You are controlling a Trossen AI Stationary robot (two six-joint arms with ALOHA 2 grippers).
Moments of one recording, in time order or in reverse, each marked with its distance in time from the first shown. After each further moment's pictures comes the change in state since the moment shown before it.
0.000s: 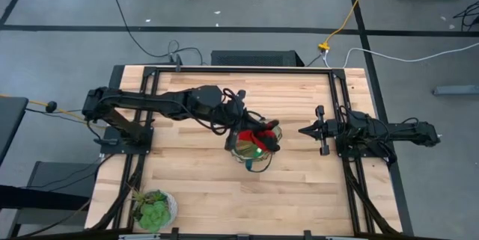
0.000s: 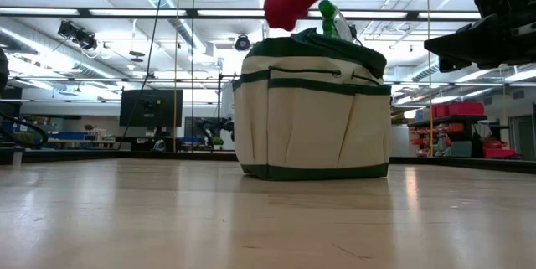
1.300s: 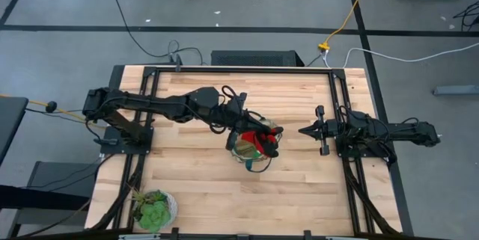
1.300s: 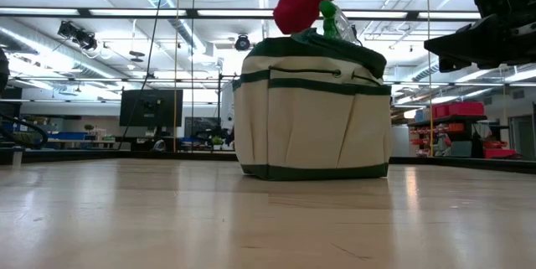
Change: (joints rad) left arm 0.029 0.001 -0.151 0.286 0.067 -0.113; right arm 0.000 0.000 0.000 0.000 0.000 0.000
